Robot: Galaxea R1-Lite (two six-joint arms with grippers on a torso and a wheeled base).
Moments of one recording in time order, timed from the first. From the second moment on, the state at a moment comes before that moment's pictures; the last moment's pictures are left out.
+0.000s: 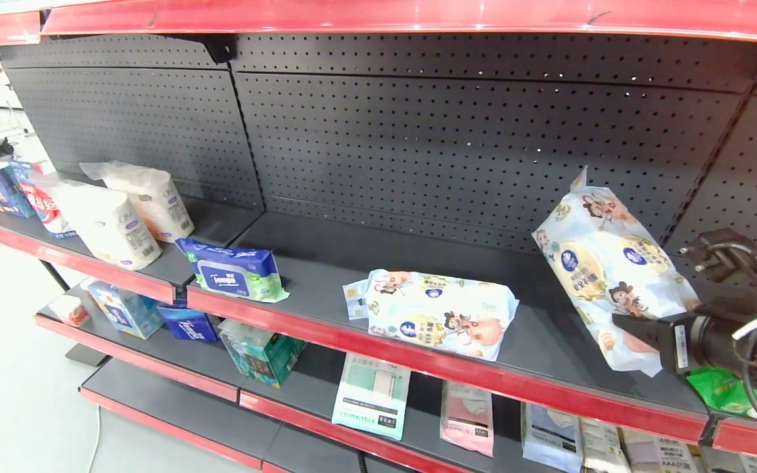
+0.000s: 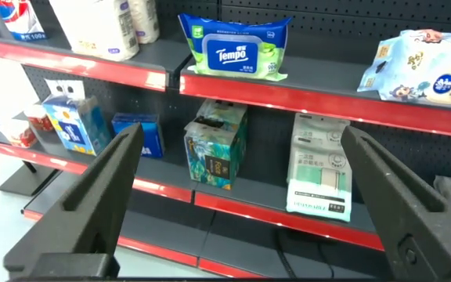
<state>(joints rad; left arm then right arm) -0.01 0.00 0.00 -0.01 -0.03 -0.01 0.15 1.37 -0.51 -0.33 -0.03 -0.10</state>
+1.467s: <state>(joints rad) -0.01 0.00 0.00 -0.01 -0.03 -0.01 0.03 2.00 -1.05 -0.44 0.43 -0.92</state>
